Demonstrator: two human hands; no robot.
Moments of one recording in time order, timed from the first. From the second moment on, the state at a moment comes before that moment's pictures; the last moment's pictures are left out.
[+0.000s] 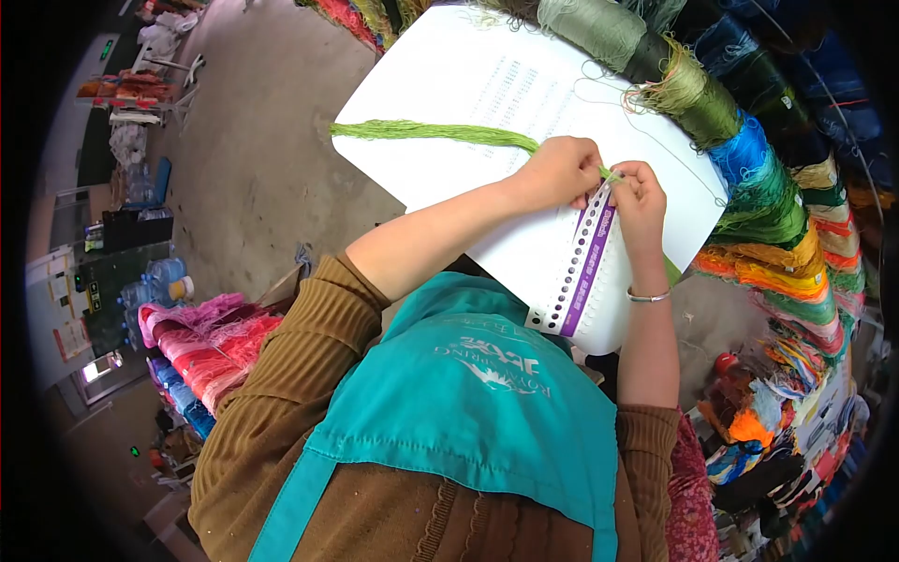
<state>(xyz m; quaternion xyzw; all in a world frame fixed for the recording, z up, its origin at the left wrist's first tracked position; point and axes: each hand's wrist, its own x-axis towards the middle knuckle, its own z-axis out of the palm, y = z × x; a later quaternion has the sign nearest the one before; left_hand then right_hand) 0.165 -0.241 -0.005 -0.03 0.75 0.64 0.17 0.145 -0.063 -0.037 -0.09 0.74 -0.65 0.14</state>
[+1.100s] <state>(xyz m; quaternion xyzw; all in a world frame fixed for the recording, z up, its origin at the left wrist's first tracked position) 0.180 -0.225 -0.009 0.00 0.84 0.55 0.07 0.138 -0.064 -0.023 -0.08 0.70 -0.66 0.25</state>
